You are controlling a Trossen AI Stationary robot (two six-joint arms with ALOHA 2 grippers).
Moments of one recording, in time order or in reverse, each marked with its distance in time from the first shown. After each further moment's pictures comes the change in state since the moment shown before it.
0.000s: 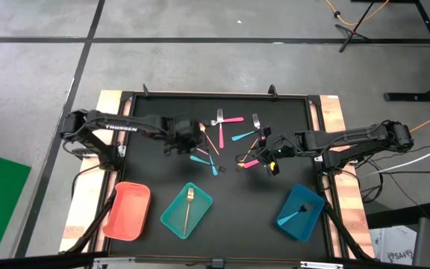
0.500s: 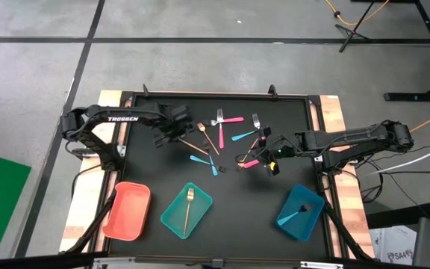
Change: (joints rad) left arm 0.208 0.001 -0.104 -0.079 0.014 -0.110; right arm 0.000 0.000 0.000 0.000 0.000 0.000
